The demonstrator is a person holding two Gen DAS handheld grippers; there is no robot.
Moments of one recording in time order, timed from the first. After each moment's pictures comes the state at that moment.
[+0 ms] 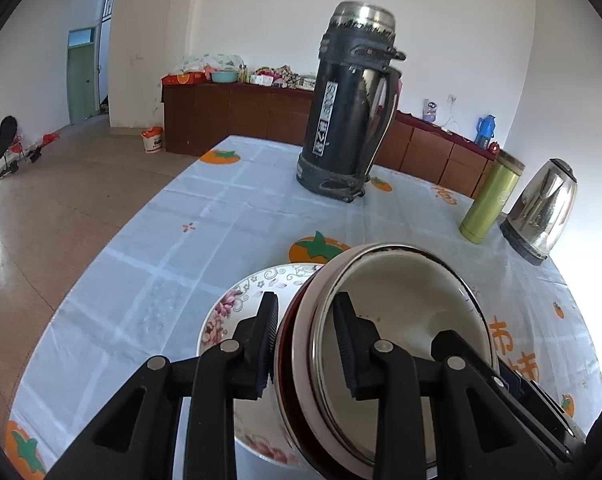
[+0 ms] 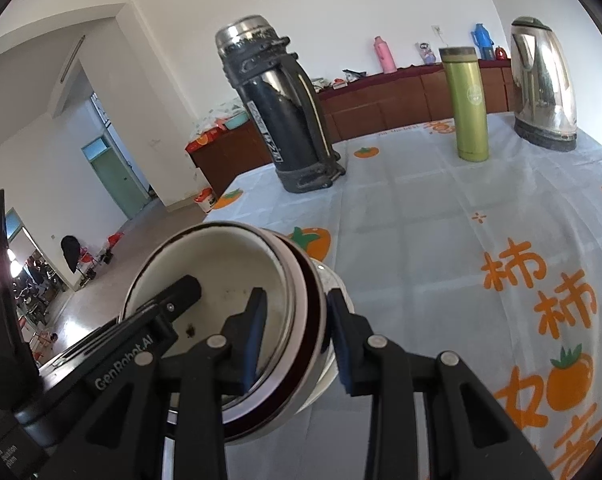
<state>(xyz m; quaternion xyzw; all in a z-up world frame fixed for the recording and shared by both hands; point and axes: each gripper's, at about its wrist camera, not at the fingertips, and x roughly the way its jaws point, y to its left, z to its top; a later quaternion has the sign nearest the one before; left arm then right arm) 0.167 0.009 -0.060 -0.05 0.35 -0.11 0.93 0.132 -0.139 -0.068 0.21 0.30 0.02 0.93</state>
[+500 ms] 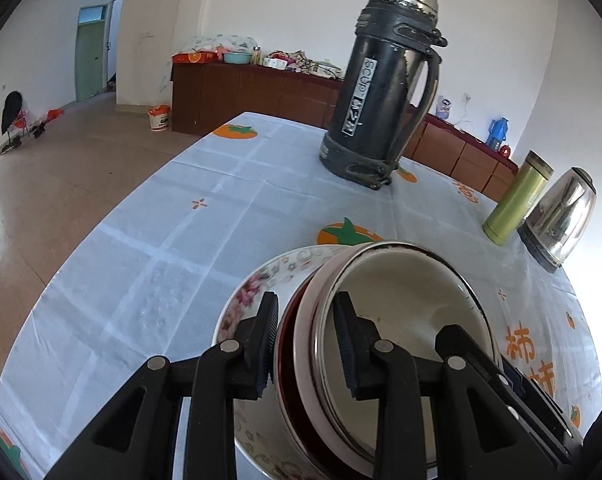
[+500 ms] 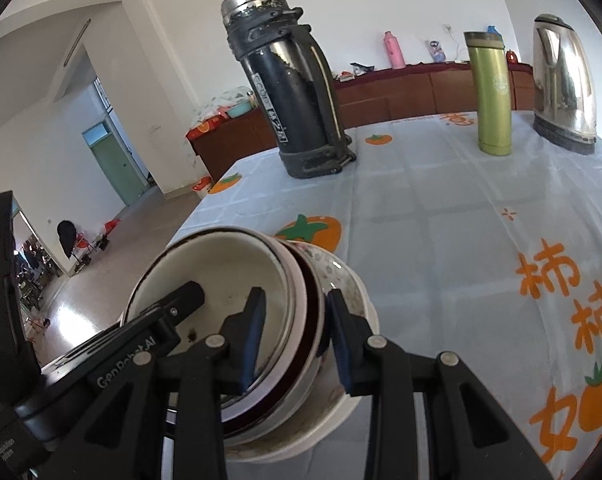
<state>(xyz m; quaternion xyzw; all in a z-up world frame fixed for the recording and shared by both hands) 0.195 0.030 -0.088 -0.07 0.37 -0.10 0.92 0.162 -0.121 -0.093 0.19 0.31 0.03 0.93</state>
